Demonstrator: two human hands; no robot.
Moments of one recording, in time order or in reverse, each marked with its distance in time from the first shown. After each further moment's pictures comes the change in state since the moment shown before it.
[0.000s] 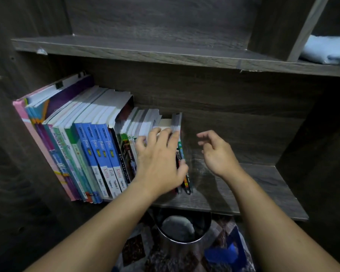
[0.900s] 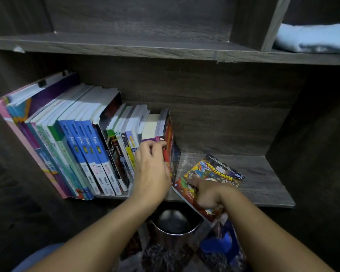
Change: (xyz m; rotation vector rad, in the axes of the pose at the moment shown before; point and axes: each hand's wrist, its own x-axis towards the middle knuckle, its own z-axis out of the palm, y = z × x) left_hand -0.030 0.029 0.020 -0.379 -0.024 -0.244; right_hand -0.038 0.067 0.011 -0.617 -0.860 0.186
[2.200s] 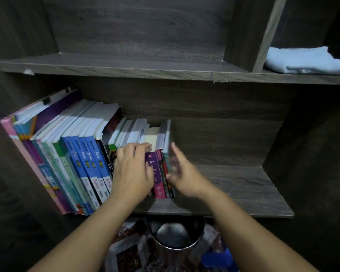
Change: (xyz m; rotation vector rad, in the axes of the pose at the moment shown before) left_hand 0.025 -0.029 -0.039 0.082 0.017 0.065; right_hand -0.012 -0.068 -0.030 0.742 0.452 -0.339
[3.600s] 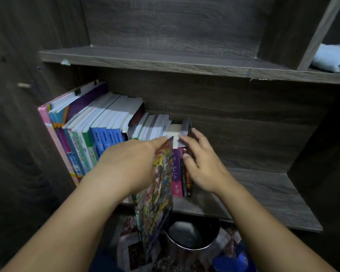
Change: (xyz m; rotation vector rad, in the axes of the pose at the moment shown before) left_hand 0.013 0.015 -0.109 0.324 -0.475 0.023; right_hand 0.012 -0.017 -0.003 -0.440 0.200 -0.368
